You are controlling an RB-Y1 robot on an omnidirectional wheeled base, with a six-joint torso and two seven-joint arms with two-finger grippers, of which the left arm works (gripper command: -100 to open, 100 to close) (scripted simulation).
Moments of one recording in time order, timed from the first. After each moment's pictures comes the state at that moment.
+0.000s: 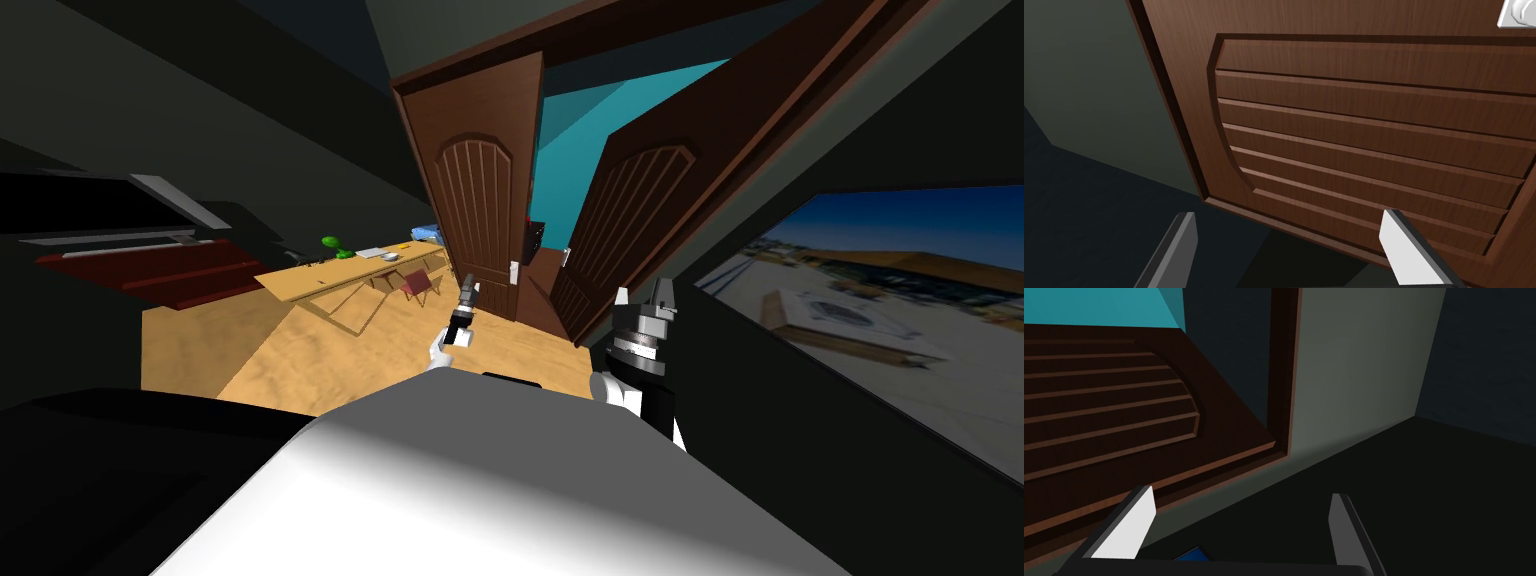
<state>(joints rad) 0.06 0.08 0.04 -1.58 -0.02 -0.58 0.10</state>
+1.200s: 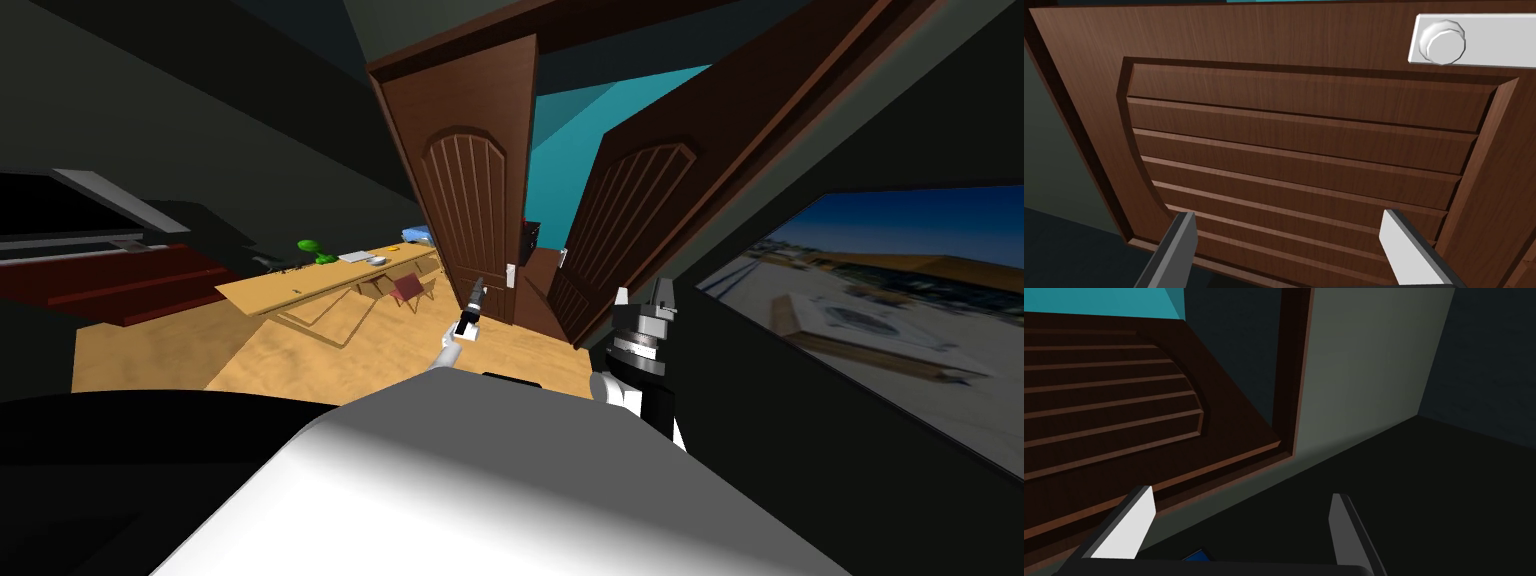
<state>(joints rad) -0.12 0.09 0.04 -1.27 -0.02 -0.55 0.10</state>
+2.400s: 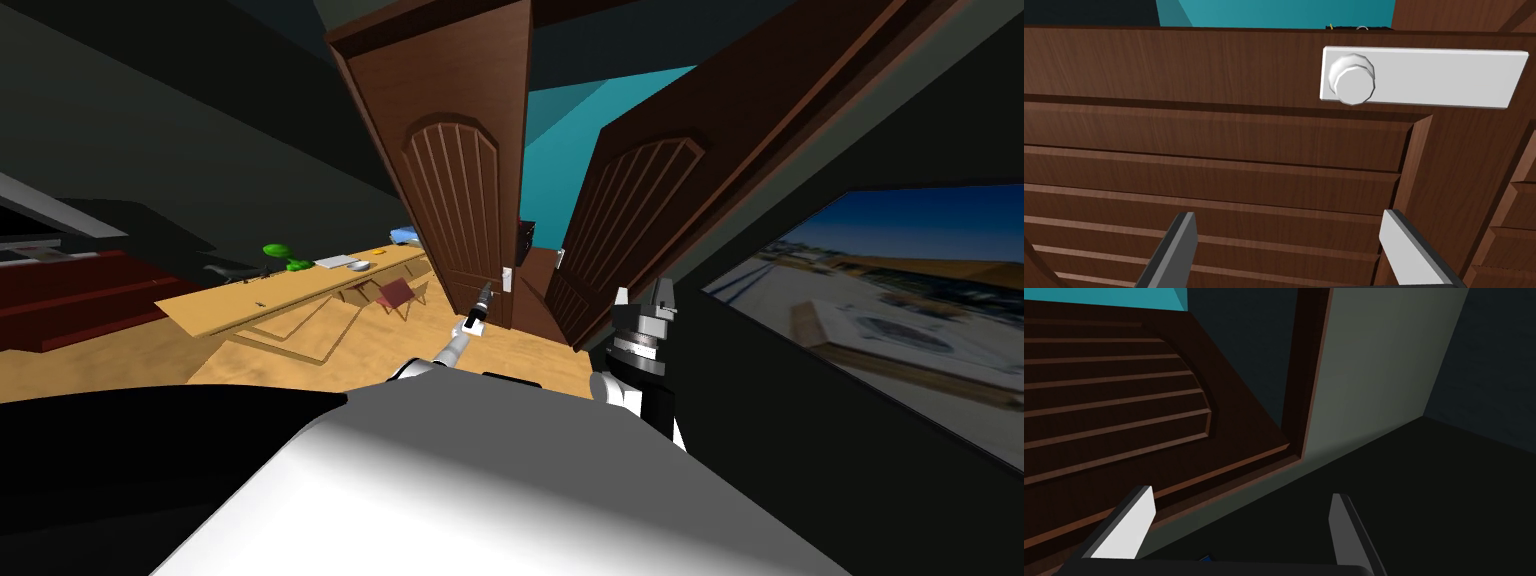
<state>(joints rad) -0.33 0.09 0.05 -0.91 -0.01 -0.53 0.10</state>
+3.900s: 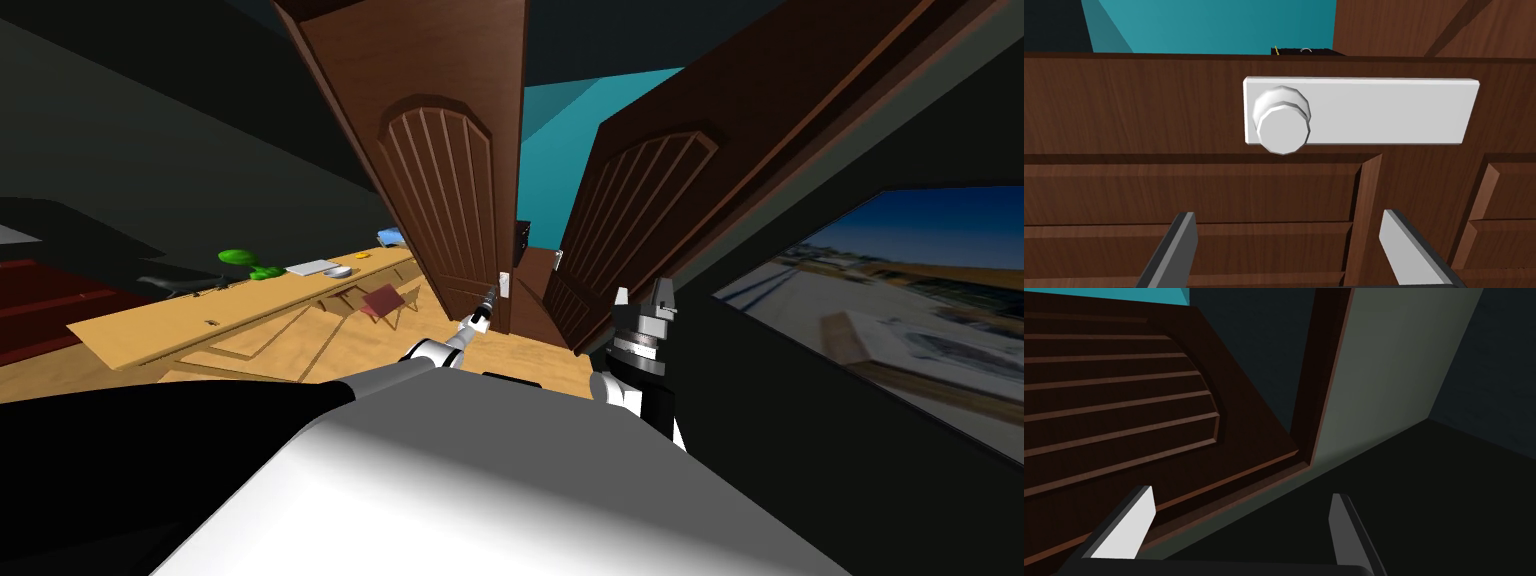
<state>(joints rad) -0.52 0.09 0.05 -0.58 0.00 -0.50 0.10</state>
